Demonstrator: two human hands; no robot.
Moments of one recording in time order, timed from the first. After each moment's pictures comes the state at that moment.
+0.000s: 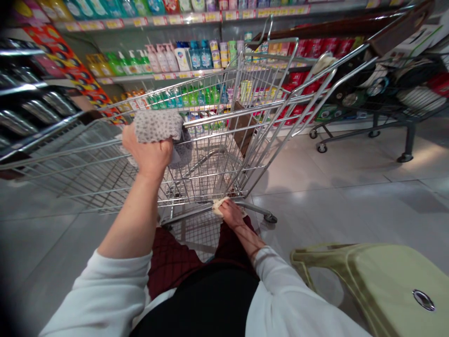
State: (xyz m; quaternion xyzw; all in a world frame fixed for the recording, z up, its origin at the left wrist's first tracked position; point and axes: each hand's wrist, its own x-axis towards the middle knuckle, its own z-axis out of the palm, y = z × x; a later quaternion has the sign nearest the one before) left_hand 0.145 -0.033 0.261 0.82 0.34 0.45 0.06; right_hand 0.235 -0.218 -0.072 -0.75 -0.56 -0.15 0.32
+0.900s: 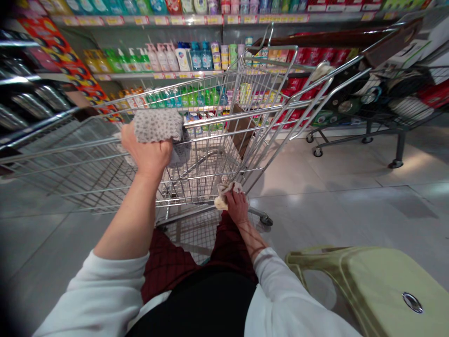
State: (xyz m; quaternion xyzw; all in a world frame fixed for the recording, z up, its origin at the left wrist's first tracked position) left_hand 0.145 -0.033 0.259 0.82 0.34 0.46 0.04; right_hand 0.269 -0.227 -0.072 -0.80 -0.43 -0.26 0.32
